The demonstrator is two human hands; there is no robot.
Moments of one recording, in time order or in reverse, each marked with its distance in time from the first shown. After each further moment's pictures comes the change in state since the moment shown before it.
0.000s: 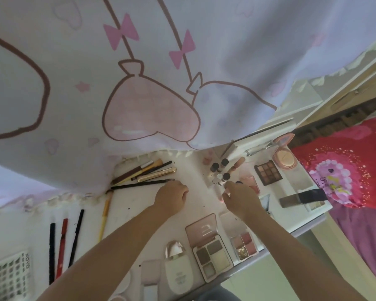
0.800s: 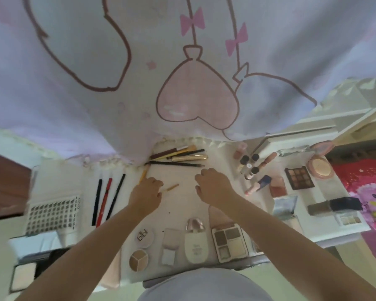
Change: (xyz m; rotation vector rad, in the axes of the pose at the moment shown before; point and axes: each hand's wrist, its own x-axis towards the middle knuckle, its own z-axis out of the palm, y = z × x) left_hand -0.113 -0.065 -0.016 0.148 0.113 -0.336; right_hand -0.017 -0.097 0.017 -0.321 -0.047 -0.552
